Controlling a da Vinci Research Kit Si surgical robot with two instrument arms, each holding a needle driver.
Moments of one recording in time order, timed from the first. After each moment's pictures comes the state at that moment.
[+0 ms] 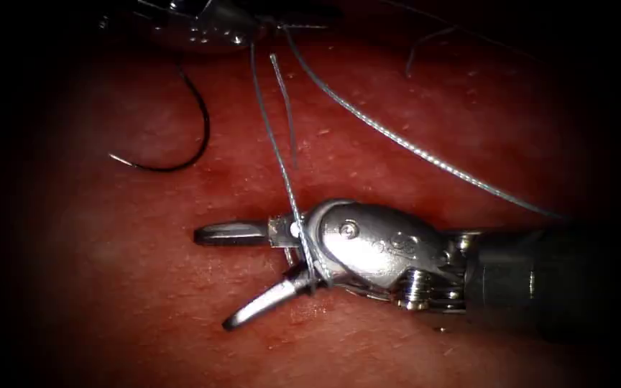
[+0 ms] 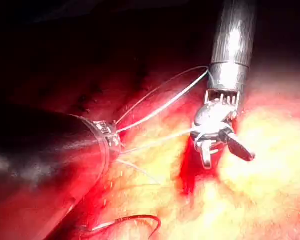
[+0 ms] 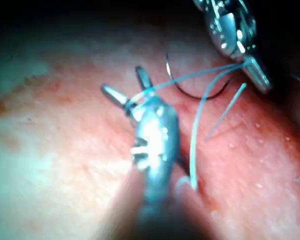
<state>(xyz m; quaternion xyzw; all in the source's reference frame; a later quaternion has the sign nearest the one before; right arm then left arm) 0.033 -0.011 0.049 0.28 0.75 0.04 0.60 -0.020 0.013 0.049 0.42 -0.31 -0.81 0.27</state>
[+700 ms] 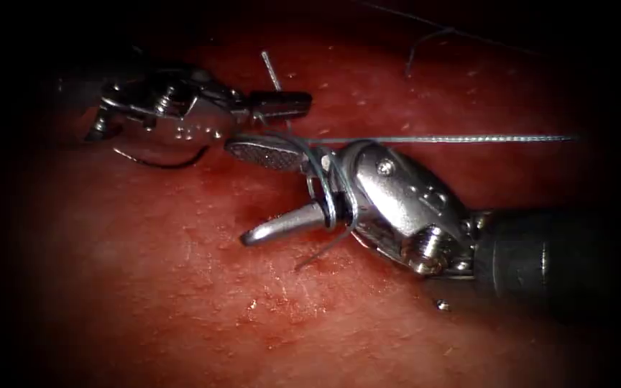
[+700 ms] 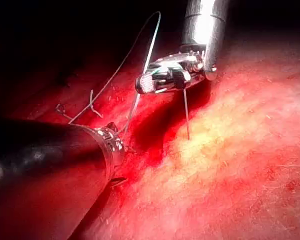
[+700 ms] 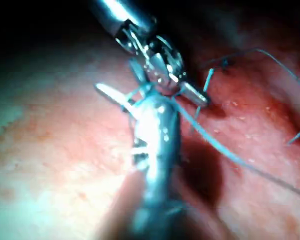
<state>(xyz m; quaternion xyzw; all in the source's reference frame) 0.031 -0.007 0.048 0.23 0.81 0.14 0.53 -0.019 0.005 0.054 0.45 -0.29 -0.82 0.20</state>
